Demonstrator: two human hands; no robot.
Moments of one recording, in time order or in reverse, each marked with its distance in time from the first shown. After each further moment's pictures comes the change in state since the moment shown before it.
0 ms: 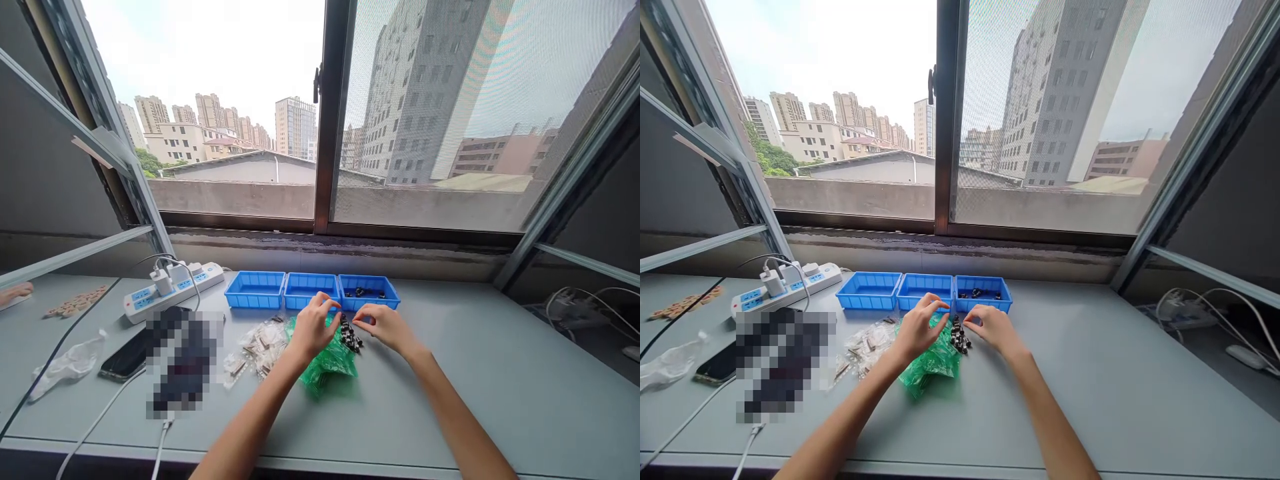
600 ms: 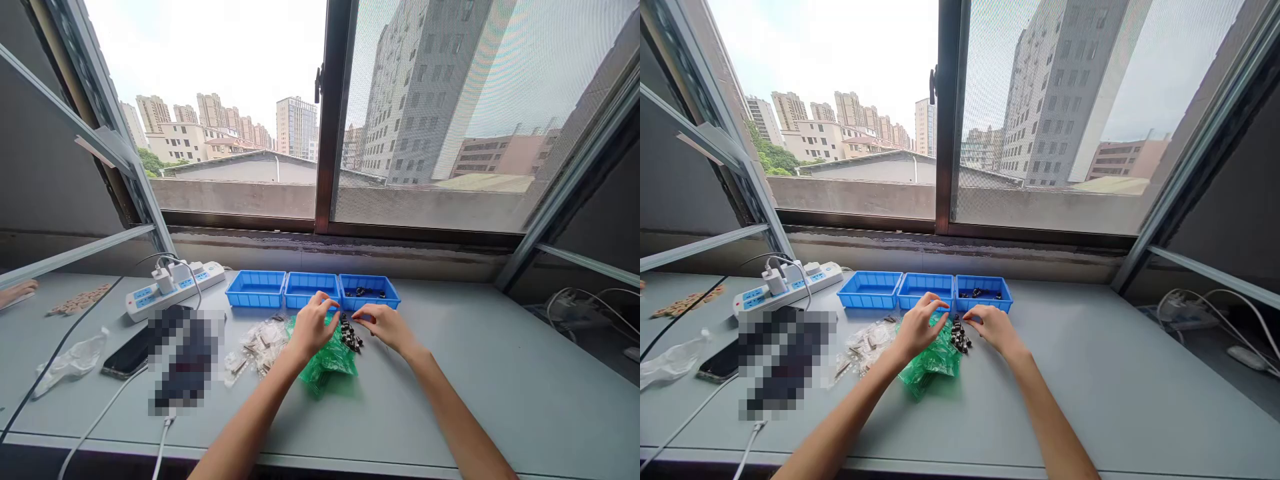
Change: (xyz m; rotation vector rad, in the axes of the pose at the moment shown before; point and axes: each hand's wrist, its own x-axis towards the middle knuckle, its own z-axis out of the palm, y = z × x) left_hand 0.000 -0.004 0.002 0.000 -0.010 -0.011; right_hand 0.000 0.003 0.002 0.009 0.023 -0.022
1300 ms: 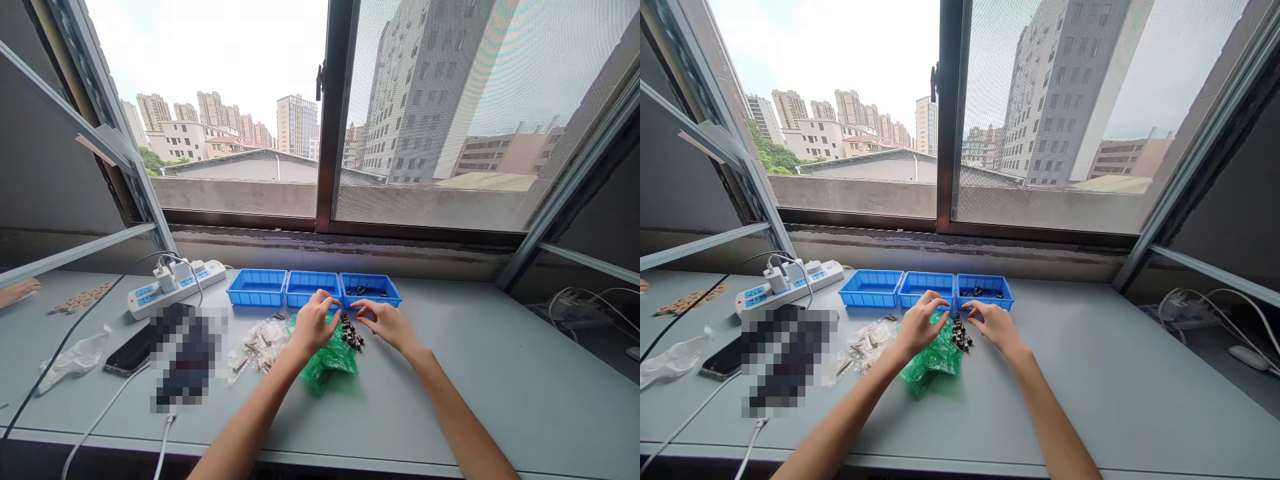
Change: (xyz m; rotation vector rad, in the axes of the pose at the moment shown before) left_hand 0.000 0.002 -0.002 0.015 -0.010 -0.019; right_hand 0.000 -0.001 0.001 0.008 0.008 0.080
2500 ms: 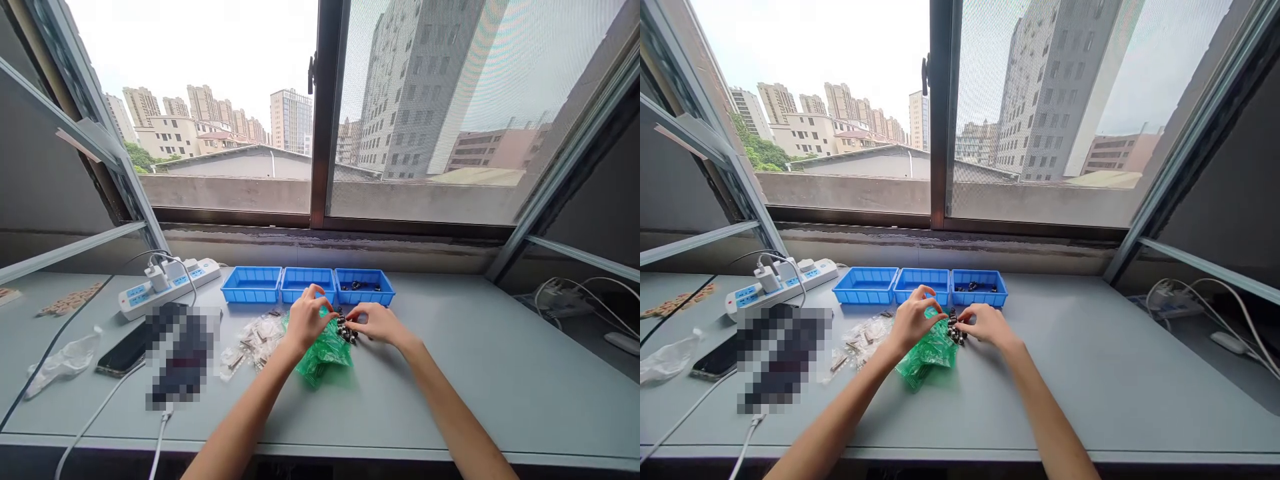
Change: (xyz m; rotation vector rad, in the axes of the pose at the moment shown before) left_hand 0.001 -0.003 -0.002 0.028 -0.029 -0.026; right_hand -0.007 -0.006 -0.001 0.032 -0.137 0.084
